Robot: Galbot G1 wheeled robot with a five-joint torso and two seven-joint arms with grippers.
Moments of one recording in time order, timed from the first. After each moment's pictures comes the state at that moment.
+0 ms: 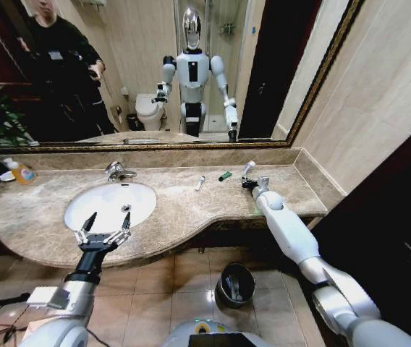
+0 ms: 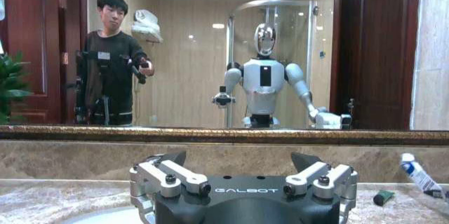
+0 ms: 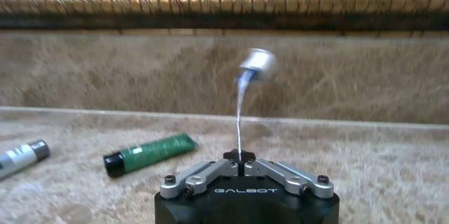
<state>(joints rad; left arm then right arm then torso) 1.84 -1.36 -0.82 -2.47 -0.37 0.04 0.05 -0.52 1.16 0.18 1.21 0.51 -0.31 0.02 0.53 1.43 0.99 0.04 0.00</state>
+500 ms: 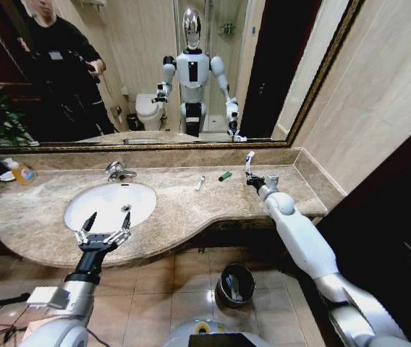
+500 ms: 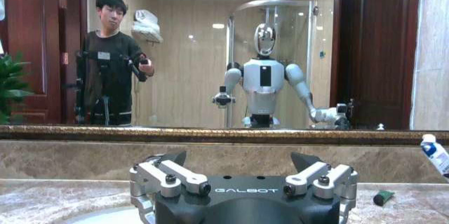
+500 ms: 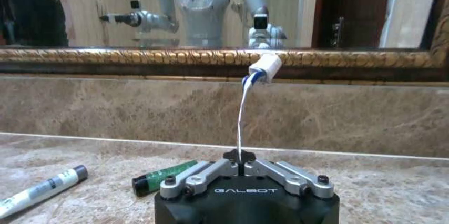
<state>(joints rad) 1.84 -1.36 -0.82 -2.47 -0.37 0.04 0.05 -0.69 1.08 0.27 1.50 0.55 -0.34 0.05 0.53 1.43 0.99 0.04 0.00</state>
